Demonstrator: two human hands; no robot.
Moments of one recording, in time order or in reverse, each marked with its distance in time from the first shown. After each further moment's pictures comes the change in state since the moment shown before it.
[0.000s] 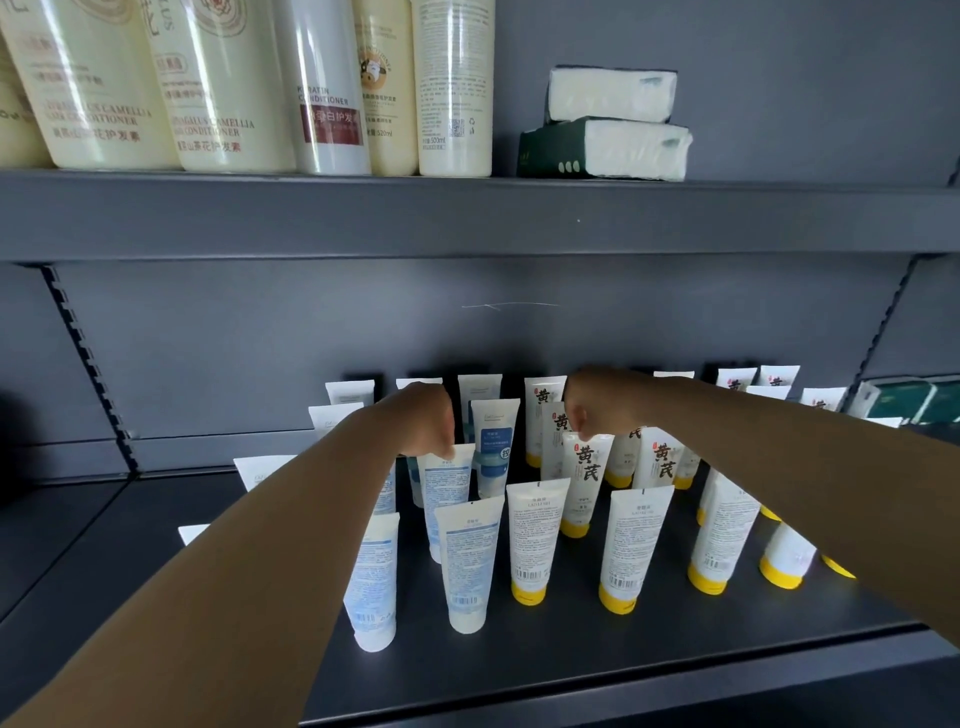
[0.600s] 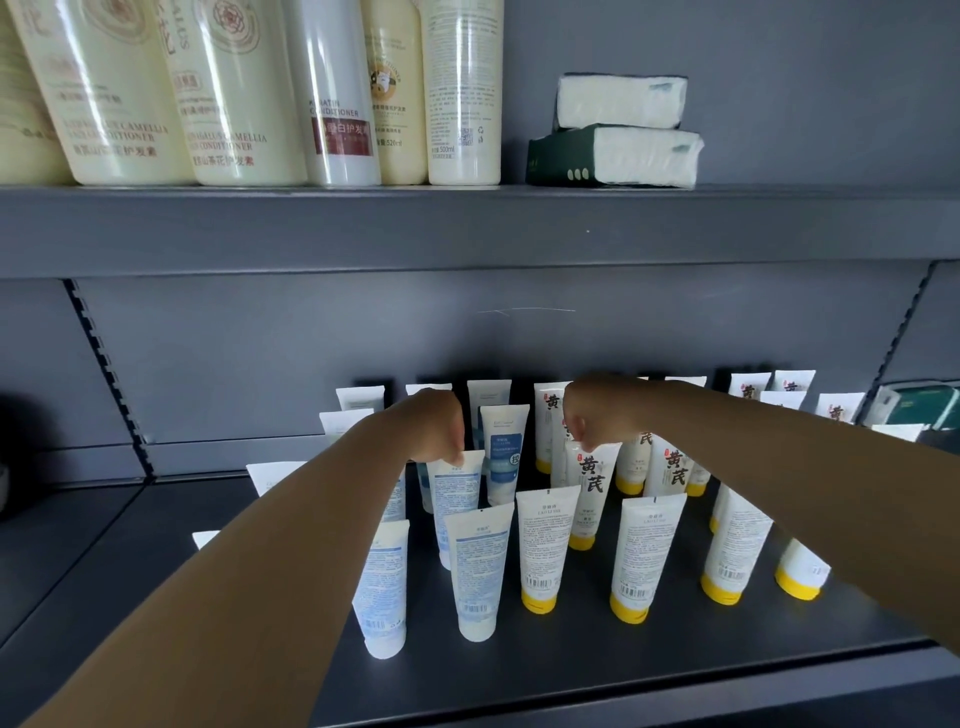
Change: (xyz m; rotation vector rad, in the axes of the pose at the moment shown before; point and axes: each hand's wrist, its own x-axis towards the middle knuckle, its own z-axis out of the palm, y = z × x) left_hand -0.001 0.002 -0.002 0.013 -0.024 -0.009; right_hand 0.004 -0.011 -0.004 -0.038 -0.038 -0.008
